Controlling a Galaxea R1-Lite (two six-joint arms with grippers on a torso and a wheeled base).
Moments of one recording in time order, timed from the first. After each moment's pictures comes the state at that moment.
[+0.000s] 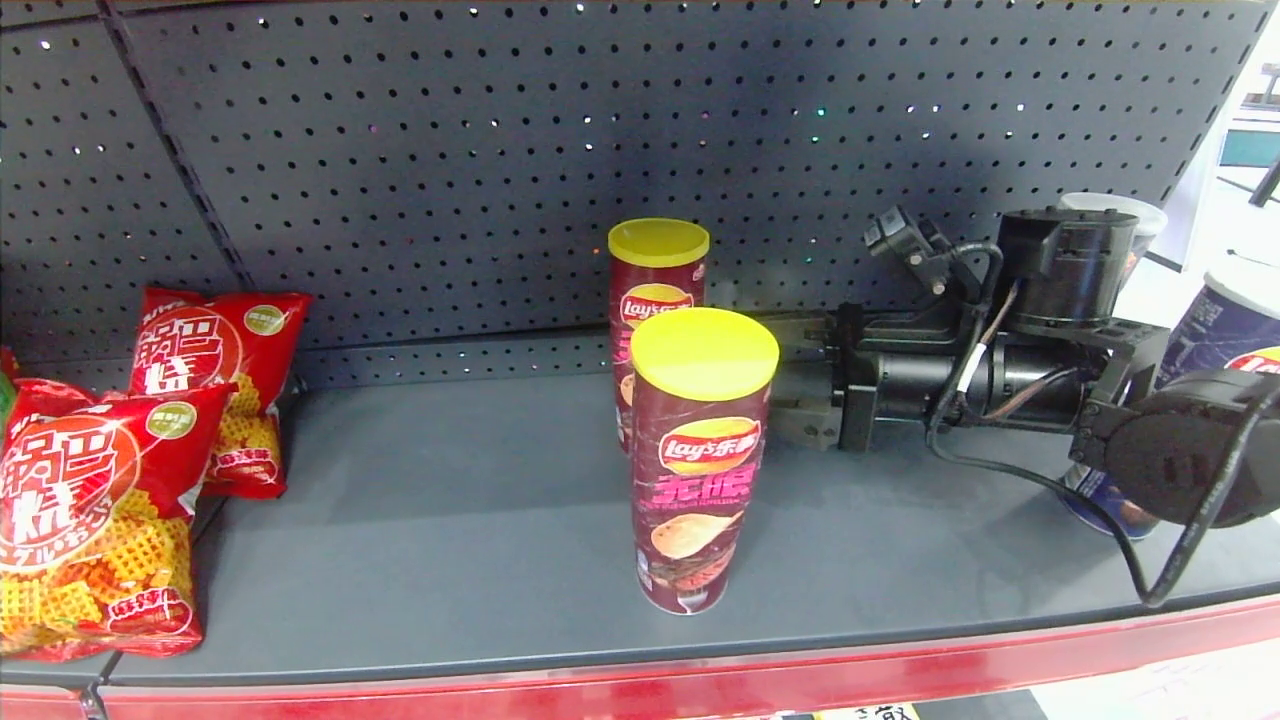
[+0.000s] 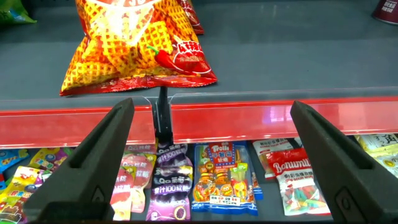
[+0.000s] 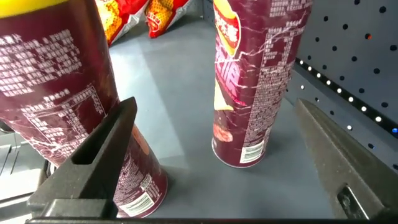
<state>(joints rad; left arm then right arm) 0.00 0.00 0.00 0.00 0.02 0.00 0.46 1.77 -0.99 -0.62 0.79 -0.19</state>
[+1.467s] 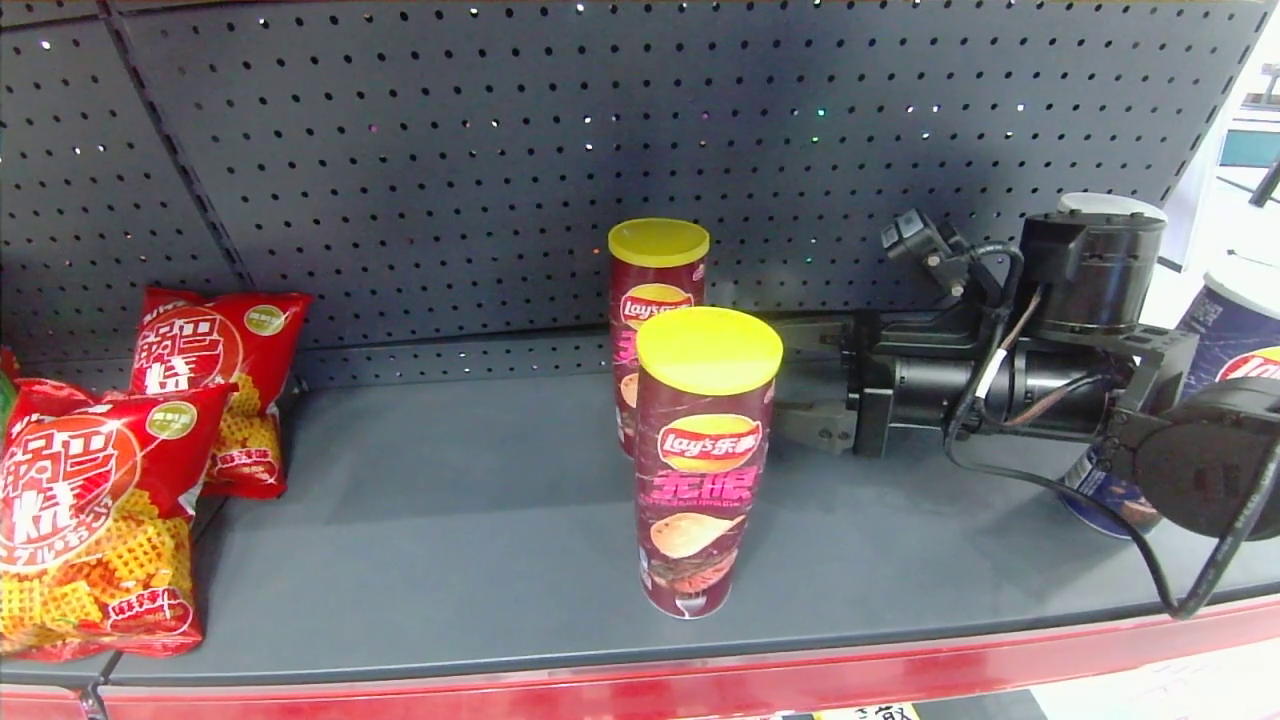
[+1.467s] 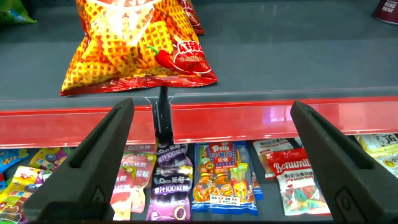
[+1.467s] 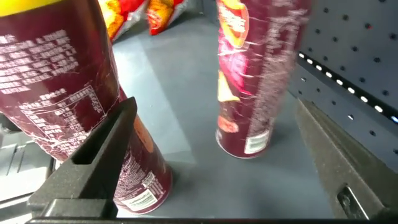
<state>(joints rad) 0.00 0.00 0.00 0.00 0.02 0.00 0.45 1.74 -0.95 -0.62 0.76 -0.17</state>
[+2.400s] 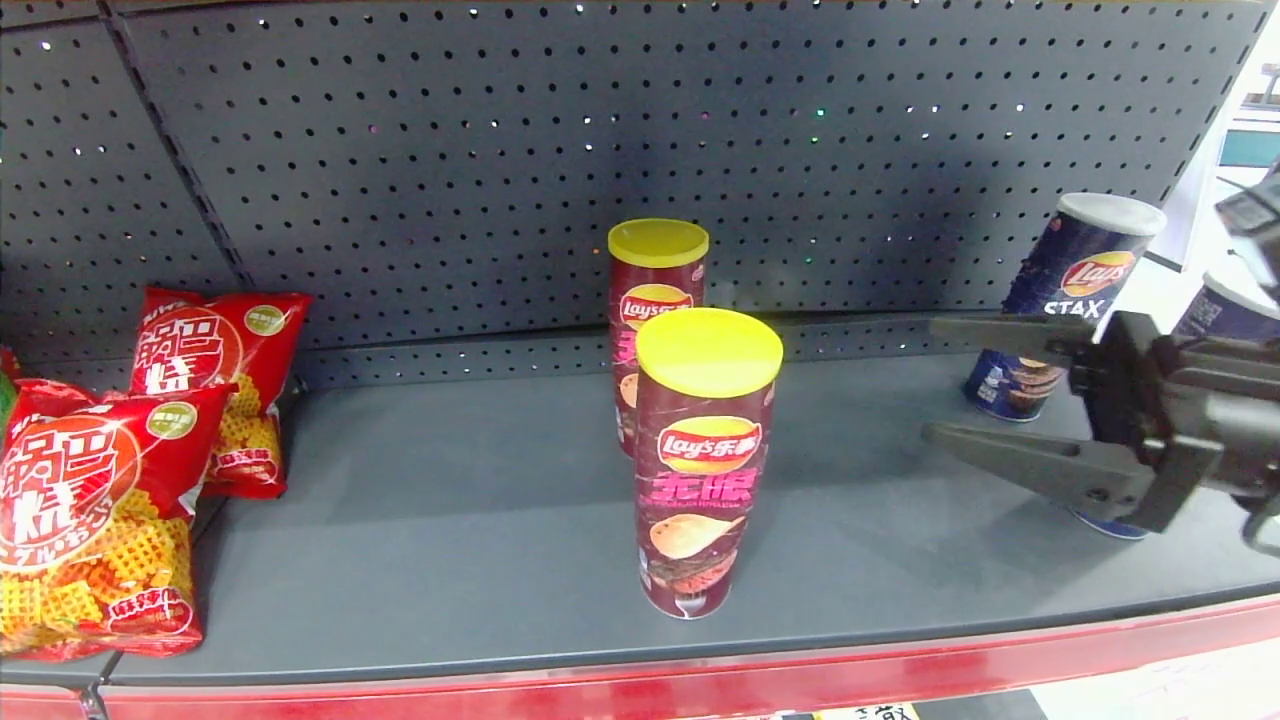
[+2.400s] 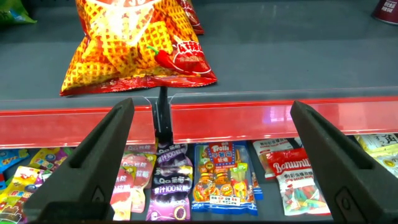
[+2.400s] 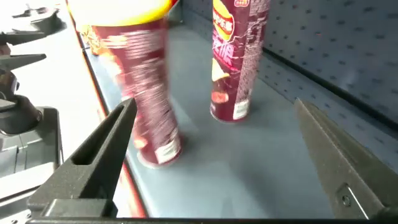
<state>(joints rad) 0.00 0.00 0.00 0.00 0.02 0.00 0.34 1.28 -0.69 -0.51 0.70 -0.17</state>
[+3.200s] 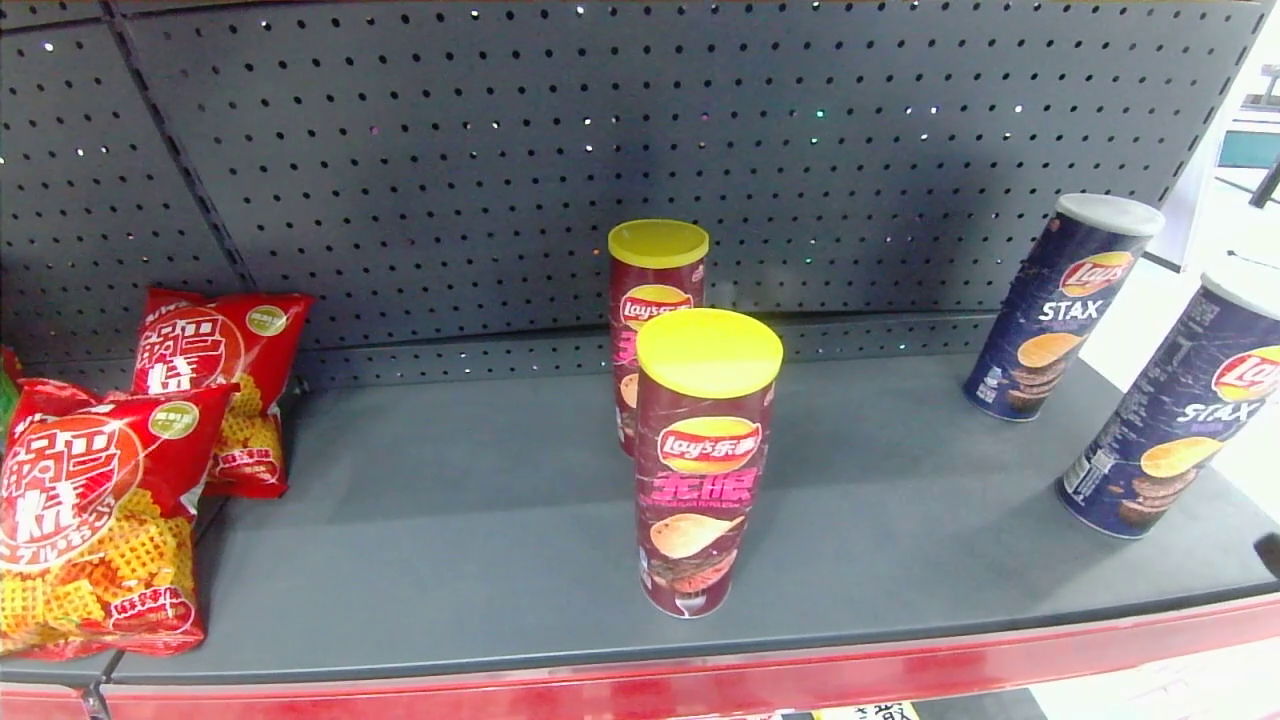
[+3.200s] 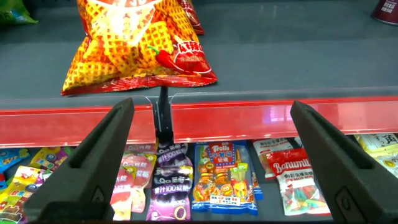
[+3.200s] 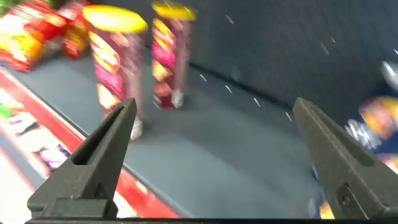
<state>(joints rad) 0.00 0.00 0.00 0.00 0.02 0.00 0.28 0.67 -0.36 -0.46 0.32 -0.20</state>
